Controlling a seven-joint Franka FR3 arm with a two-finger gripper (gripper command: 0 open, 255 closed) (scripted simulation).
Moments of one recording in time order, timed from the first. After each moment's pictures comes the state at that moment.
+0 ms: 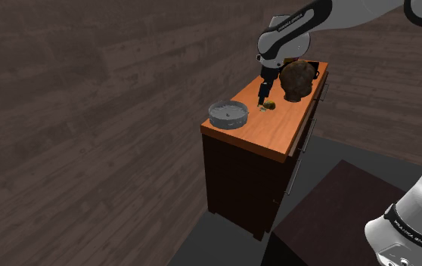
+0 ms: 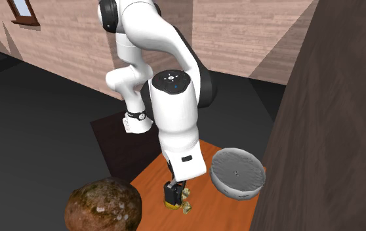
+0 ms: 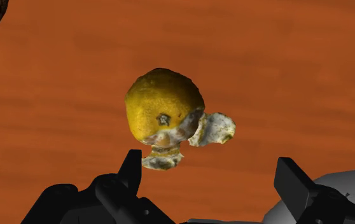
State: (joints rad) arm 0.02 0.29 -0.25 -1.88 0.19 2.18 -0.74
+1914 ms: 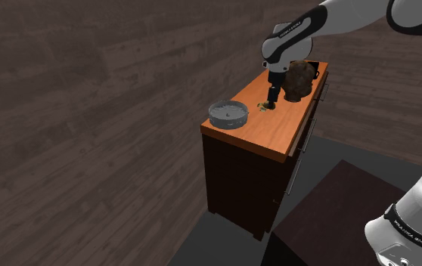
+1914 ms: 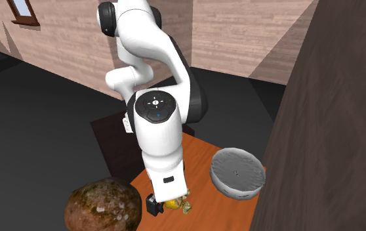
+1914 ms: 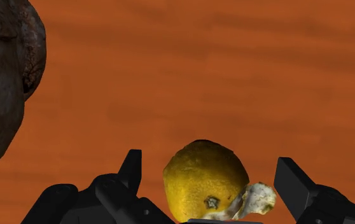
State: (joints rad) arm -0.03 0.36 -0.28 -1.84 0.17 2.09 -0.79
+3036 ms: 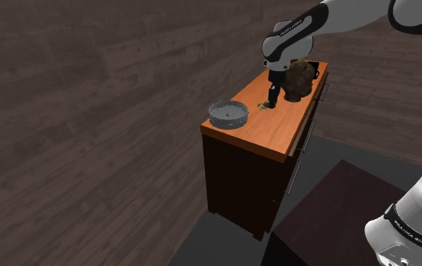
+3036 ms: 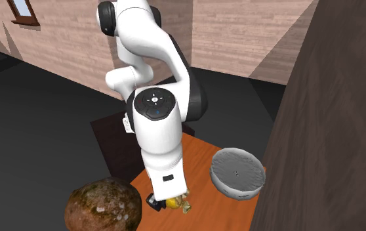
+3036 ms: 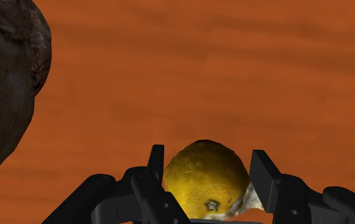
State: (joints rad) arm -0.03 0.36 -0.28 -1.84 0.16 2.08 -0.79
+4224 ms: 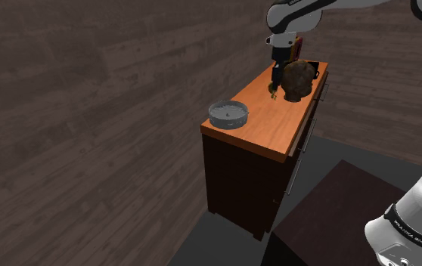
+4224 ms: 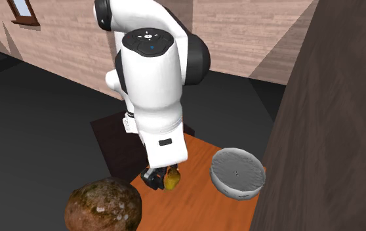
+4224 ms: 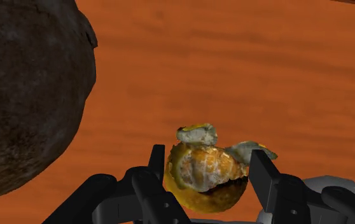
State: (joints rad) arm -0.02 0.26 -0.29 -1.72 0.13 1.87 -0.75
